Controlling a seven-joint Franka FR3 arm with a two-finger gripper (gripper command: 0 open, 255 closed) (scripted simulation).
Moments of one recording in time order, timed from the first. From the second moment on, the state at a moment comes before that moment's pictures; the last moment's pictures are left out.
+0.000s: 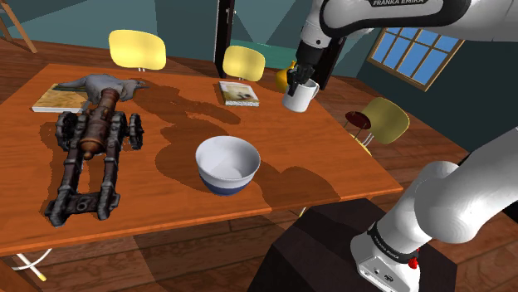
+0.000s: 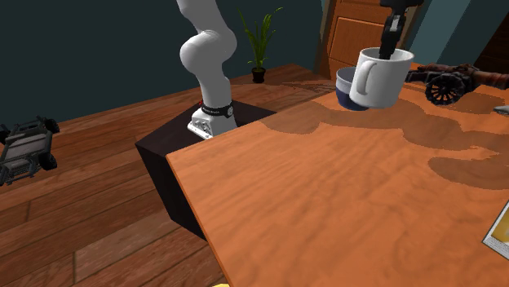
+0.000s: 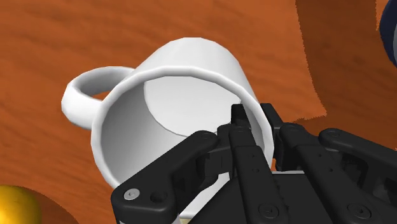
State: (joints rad) arm 0.14 -0.22 -0.13 -2.07 -0.04 1.93 0.02
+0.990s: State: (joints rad) arm 0.28 0.03 0.05 -1.80 -0.04 1.90 0.34
